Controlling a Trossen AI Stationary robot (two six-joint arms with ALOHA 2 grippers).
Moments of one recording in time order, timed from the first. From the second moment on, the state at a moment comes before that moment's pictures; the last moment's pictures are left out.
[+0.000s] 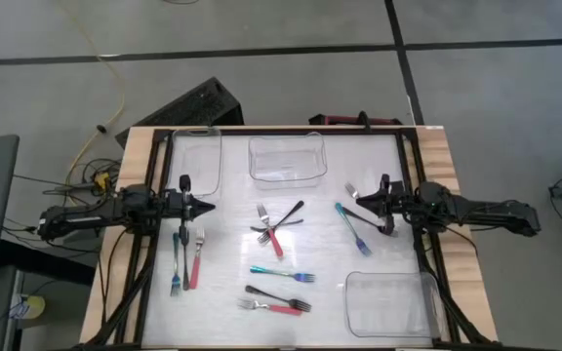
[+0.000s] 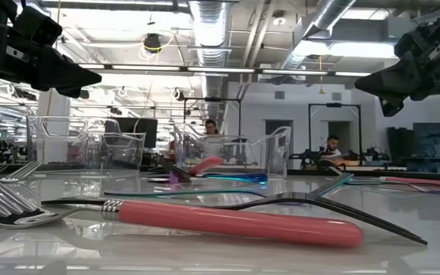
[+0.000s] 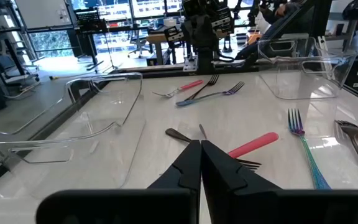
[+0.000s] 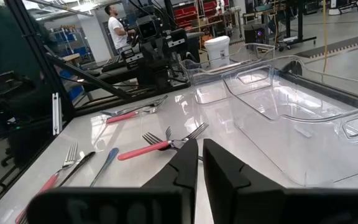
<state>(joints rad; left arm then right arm) 0.12 0.01 0.03 -0.01 -0.09 -0.18 -0.11 0.07 0.00 0.01 0.00 0.23</state>
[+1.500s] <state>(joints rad) 0.12 0.01 0.03 -0.01 -0.06 -0.34 -0.11 0.07 0.00 0.01 0.00 0.23</state>
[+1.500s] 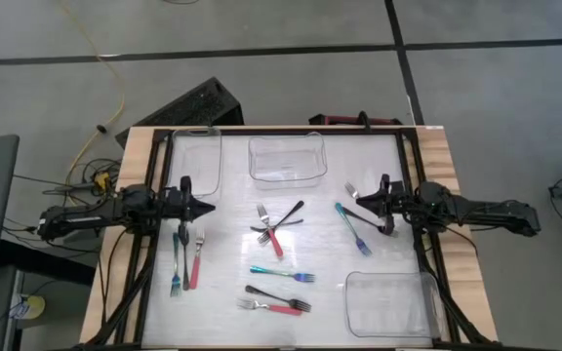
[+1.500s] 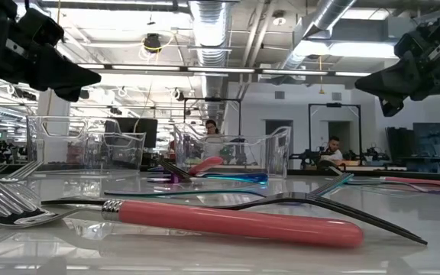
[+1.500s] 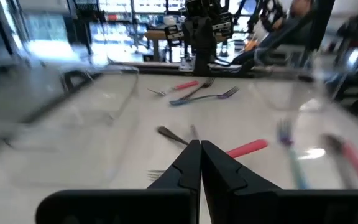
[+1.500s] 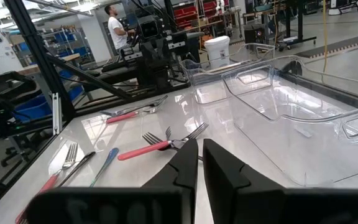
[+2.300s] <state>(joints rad) 0.12 0.04 0.06 0.20 -0.11 -0.86 -0.11 0.07 0.00 0.16 0.03 0.19</state>
